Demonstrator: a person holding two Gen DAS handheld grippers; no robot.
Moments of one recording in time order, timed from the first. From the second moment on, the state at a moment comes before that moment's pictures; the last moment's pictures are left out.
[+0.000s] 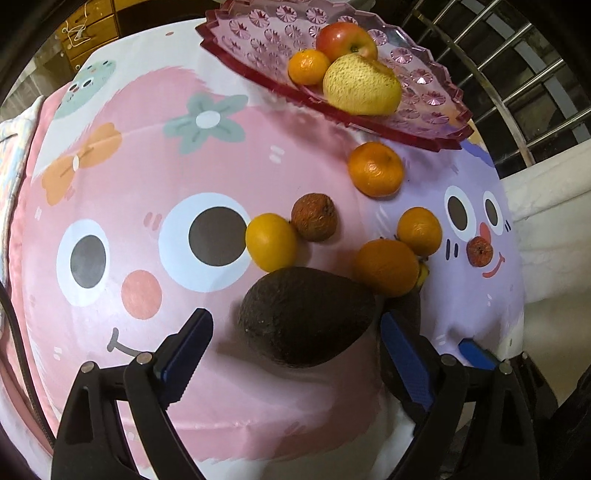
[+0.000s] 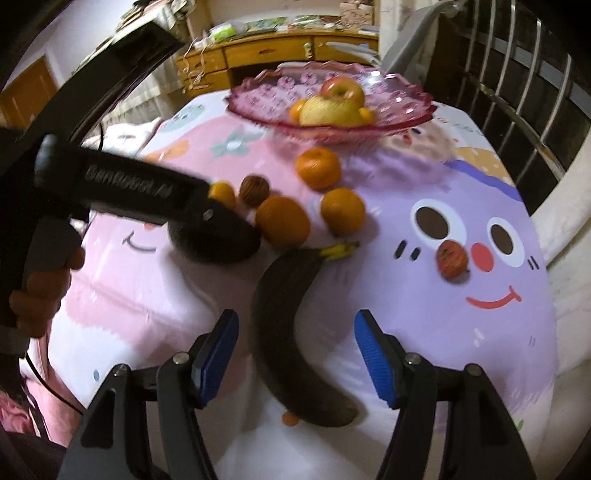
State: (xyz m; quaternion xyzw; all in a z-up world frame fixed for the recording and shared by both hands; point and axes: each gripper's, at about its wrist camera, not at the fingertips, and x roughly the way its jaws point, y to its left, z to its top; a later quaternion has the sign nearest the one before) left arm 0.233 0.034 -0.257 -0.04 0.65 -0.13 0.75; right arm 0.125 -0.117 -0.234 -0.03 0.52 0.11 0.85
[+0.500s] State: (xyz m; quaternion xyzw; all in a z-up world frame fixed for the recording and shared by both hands) left arm 0.235 0.037 -0.270 -0.07 0.62 -0.15 0.77; right arm 0.120 -0.080 -0.259 -0.13 0.51 0.13 0.84
